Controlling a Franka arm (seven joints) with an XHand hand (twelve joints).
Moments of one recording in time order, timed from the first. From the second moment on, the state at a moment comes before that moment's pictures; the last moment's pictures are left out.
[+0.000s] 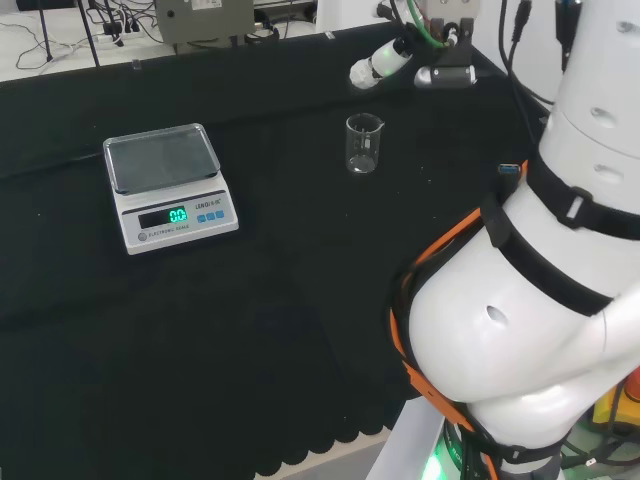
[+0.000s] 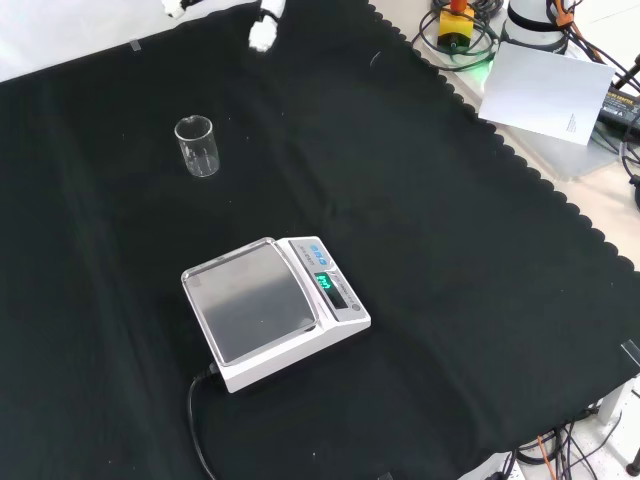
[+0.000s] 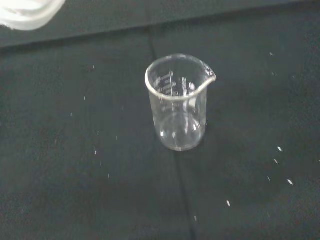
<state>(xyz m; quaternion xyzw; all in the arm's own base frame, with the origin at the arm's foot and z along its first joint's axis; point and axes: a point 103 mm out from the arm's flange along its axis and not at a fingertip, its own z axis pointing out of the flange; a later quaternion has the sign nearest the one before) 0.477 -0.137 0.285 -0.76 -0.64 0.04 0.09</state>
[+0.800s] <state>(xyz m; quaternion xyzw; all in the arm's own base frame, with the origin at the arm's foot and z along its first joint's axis) 0.569 -0.149 0.152 -0.74 -0.66 -0.02 0.09</state>
